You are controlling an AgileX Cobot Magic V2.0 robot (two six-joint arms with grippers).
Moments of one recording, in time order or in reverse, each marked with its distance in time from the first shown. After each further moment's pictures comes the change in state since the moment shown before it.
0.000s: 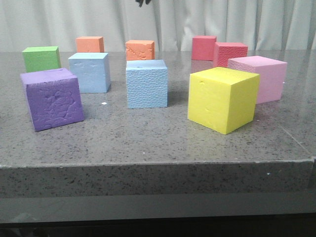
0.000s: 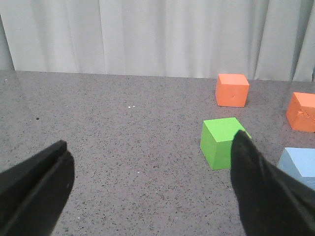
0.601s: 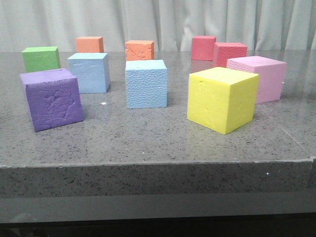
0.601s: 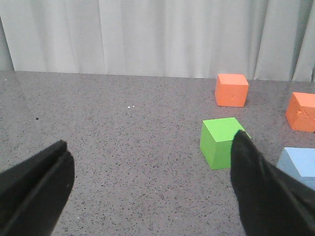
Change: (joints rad) left arm 0.000 0.000 0.000 0.000 0.000 0.000; right arm -0.348 -0.334 0.077 -0.124 0.294 -0.228
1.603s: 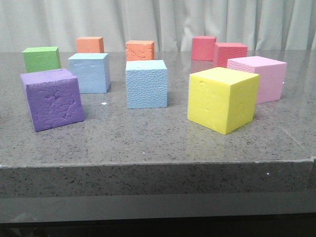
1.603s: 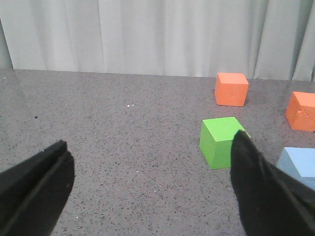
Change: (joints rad) left arm 0.000 0.032 -0.018 -0.004 0.002 0.000; right arm -0.043 -1.091 1.225 -0.010 -0.570 -0.064
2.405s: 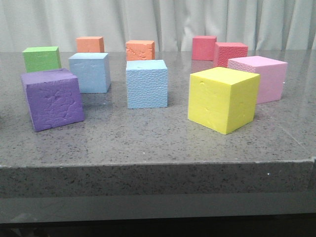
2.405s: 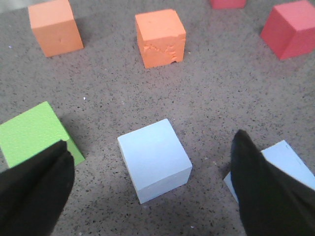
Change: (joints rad) left arm -0.487 0.794 -0.633 0.000 0.268 0.000; right arm 0.000 0.000 0.002 -0.002 -0.006 -0.004
